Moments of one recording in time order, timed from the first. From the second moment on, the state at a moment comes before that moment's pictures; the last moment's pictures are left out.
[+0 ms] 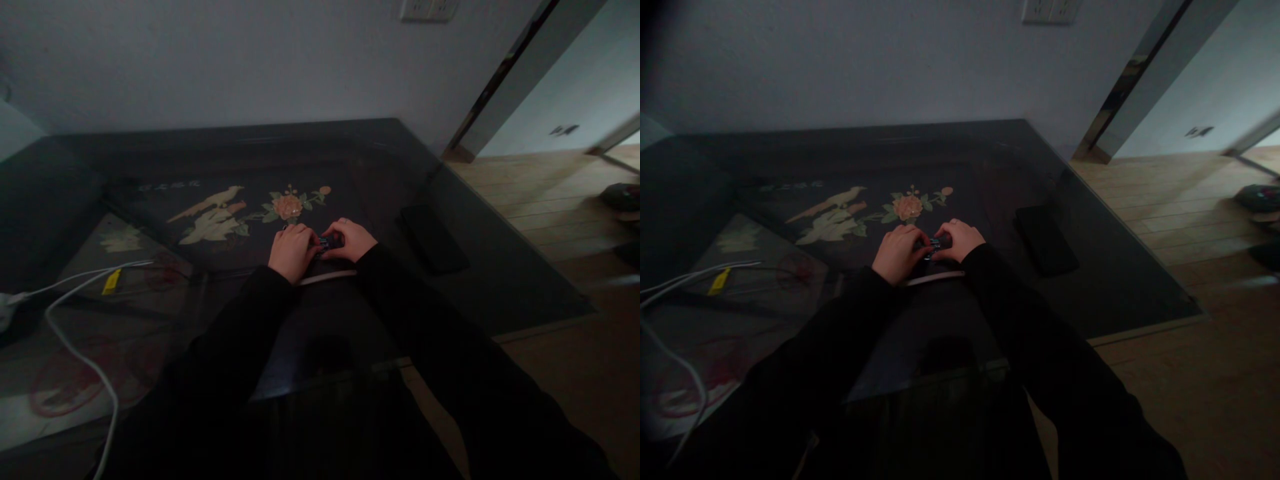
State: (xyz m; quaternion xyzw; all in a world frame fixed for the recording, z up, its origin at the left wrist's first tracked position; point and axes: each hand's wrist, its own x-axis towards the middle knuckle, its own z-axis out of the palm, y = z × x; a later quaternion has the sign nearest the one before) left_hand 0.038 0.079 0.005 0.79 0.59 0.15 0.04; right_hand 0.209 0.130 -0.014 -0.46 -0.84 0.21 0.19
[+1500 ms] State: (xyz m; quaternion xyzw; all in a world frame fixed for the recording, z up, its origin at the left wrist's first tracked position) left_hand -0.006 0.036 0.028 0.45 0.40 0.36 0.71; right_hand 0.187 0.067 0.033 -0.18 -0.88 0.15 0.42
